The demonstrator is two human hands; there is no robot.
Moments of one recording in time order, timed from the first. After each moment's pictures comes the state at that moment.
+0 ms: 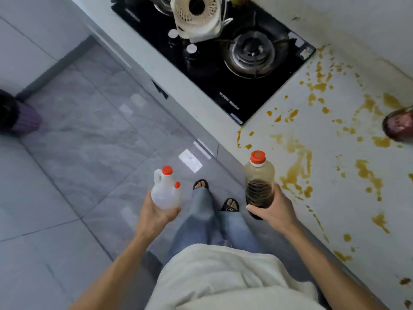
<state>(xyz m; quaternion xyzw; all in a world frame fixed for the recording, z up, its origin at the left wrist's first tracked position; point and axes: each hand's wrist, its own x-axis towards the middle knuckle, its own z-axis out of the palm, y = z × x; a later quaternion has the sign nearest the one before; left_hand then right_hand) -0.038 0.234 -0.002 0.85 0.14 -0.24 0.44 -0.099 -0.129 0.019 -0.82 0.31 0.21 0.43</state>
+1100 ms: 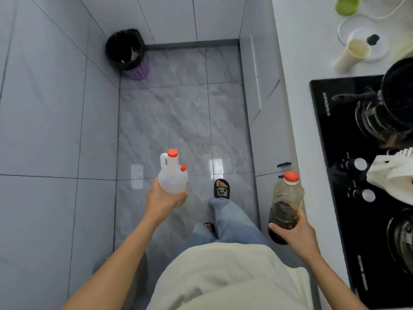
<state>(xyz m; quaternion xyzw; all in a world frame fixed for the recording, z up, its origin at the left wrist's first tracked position) 0.196 0.503 -0.008 0.75 0.46 -0.08 0.47 0.295 0.112 -0.002 -0.88 0.12 0.33 0.33</state>
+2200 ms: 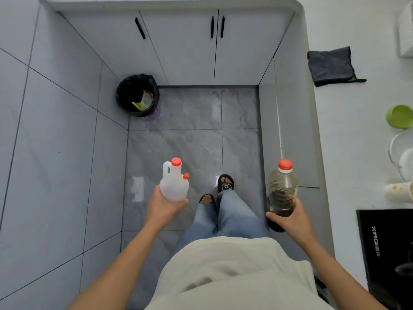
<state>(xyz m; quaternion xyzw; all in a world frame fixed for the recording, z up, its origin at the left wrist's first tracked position) 0.507 0.792 -0.017 0.69 0.52 -0.11 0.49 0.669 0.425 -0.008 -0.88 0.08 0.32 0.35</state>
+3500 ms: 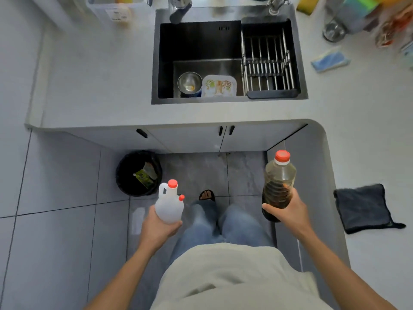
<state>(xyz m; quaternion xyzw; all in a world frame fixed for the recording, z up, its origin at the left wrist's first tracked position) 0.879 1.074 -0.019 0.70 0.52 -0.15 0.47 1.112 0.743 0.007 -0.89 0.03 0.29 0.36</state>
